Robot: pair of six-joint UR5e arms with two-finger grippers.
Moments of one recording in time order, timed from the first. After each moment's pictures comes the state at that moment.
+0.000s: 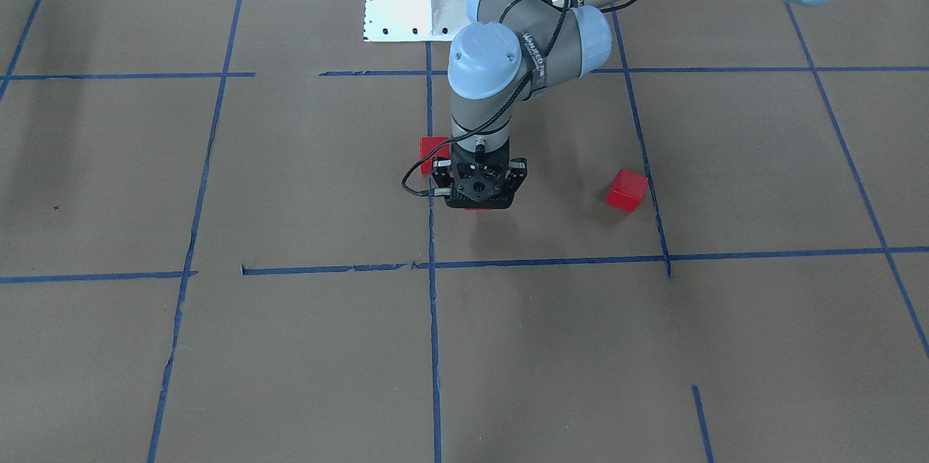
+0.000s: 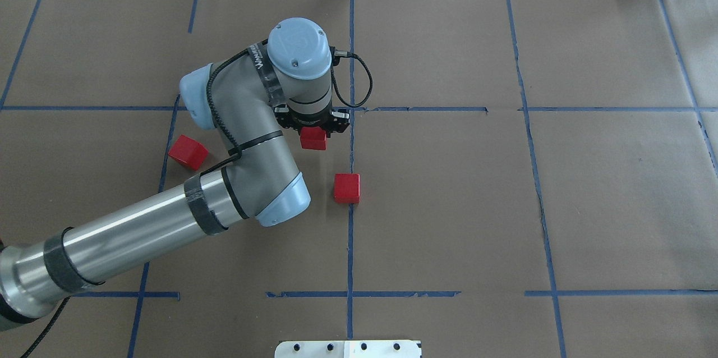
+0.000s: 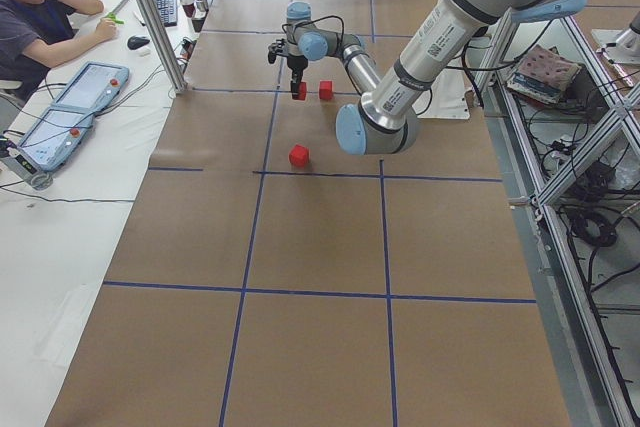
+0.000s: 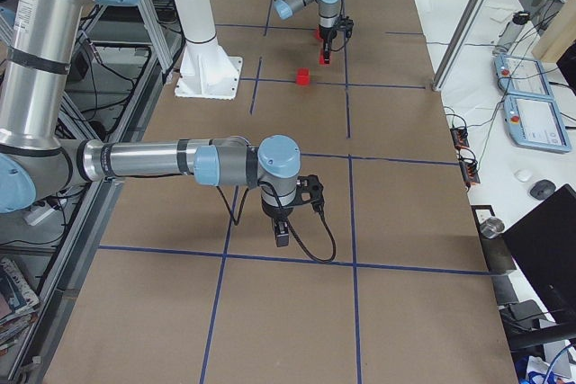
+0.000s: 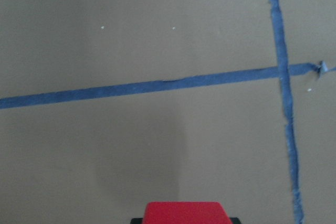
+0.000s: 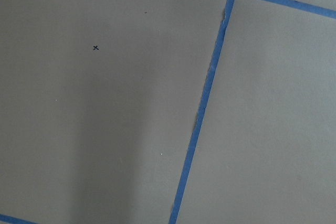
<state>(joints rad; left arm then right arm) -0.59 -2.48 -1.35 -1.59 -1.89 -1.08 1.51 -1.87 1.95 -1.63 2.33 -0.18</state>
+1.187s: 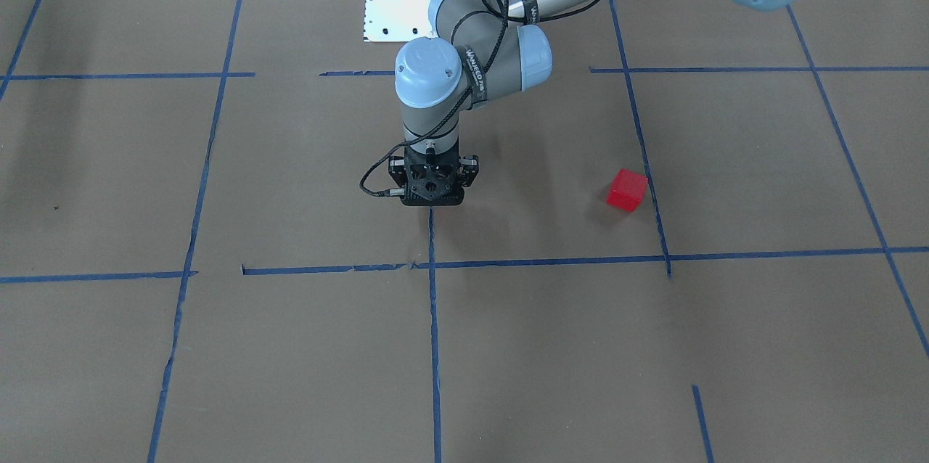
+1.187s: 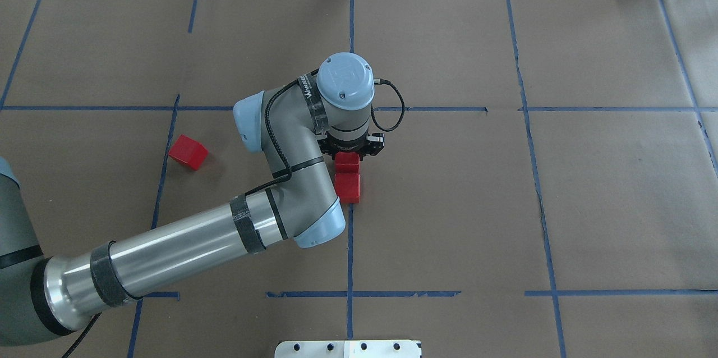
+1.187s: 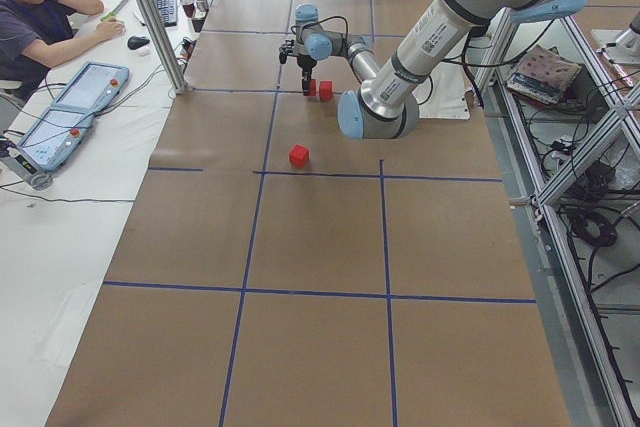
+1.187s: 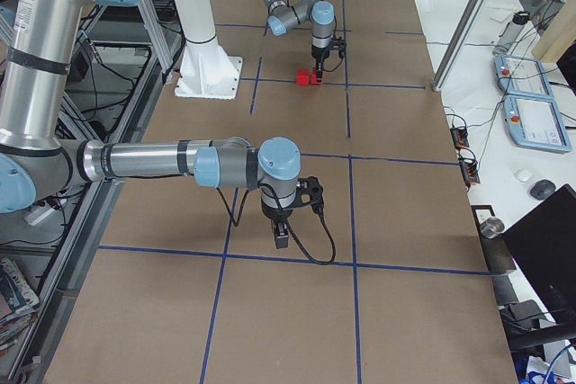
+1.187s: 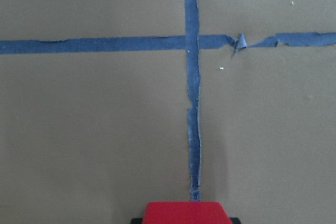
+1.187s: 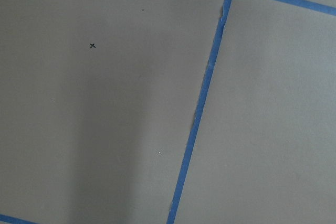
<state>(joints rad) -0.52 -2.54 -1.25 -1.67 -1.89 -1.17 1.51 -1.87 1.94 -1.63 2.33 -0.18</state>
